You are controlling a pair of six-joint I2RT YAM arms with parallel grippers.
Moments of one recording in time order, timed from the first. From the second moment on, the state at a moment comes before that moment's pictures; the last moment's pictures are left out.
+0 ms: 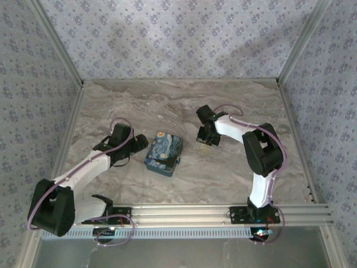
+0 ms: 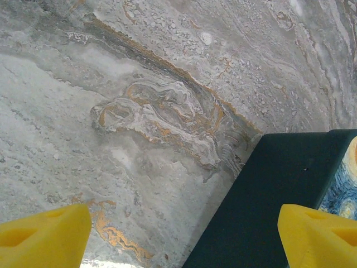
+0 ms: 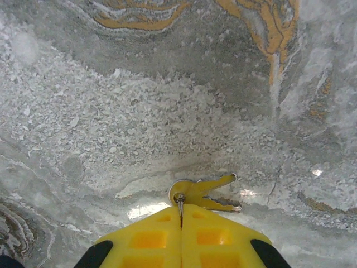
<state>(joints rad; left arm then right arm) -0.40 1.19 0.65 -0.38 -0.02 -0.80 0.50 1.88 1.23 -0.69 0.01 0.80</state>
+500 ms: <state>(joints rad) -0.40 1.16 0.65 -0.38 0.00 -0.81 0.49 1.67 1.11 -0.59 0.00 0.64</state>
